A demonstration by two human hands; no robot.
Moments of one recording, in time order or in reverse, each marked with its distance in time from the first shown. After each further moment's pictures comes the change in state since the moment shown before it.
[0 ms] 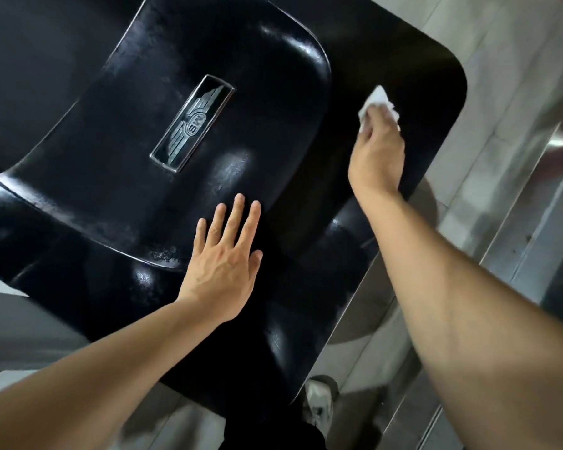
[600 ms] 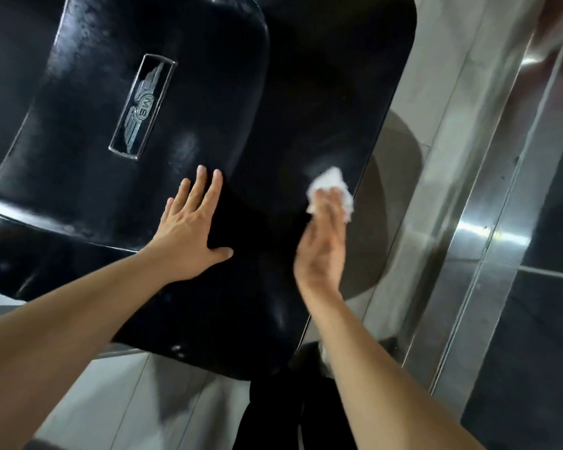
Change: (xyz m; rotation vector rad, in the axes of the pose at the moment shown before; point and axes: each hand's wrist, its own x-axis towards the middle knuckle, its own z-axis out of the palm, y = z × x) left_hand 0.010 -0.009 -0.026 0.056 -0.256 0.039; right_hand -0.223 0.028 0.006 0.246 0.021 0.242
